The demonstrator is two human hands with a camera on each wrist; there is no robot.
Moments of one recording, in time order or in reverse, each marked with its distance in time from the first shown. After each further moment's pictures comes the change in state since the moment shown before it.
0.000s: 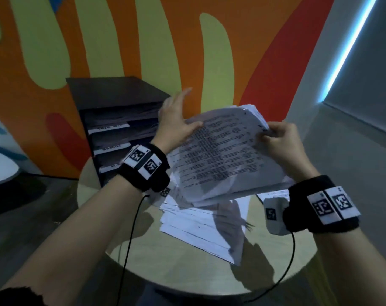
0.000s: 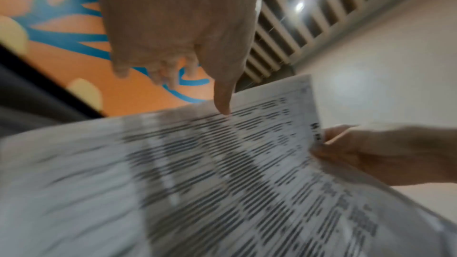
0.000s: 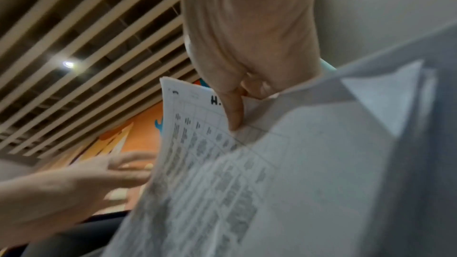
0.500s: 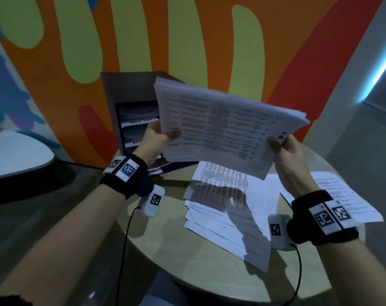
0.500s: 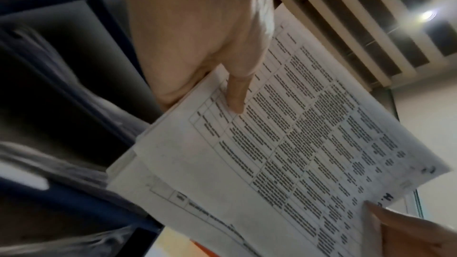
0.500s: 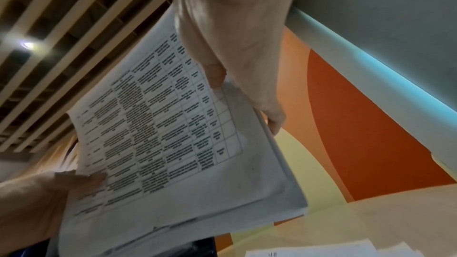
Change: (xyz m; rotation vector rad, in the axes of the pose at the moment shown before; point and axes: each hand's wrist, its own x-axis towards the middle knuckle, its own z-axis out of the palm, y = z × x) left_hand -0.046 -0.082 -0.057 -0.636 0.068 -0.391; right_hand -0.005 0.030 0.067 0.503 -0.008 0.107
